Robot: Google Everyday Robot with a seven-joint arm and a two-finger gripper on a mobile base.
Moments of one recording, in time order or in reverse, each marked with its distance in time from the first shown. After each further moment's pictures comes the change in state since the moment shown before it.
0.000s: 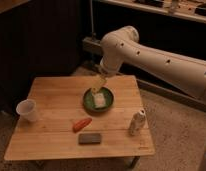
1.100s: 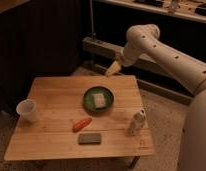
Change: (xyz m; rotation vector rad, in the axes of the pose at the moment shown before) arm 0.068 -0.128 0.022 0.066 -0.041 0.372
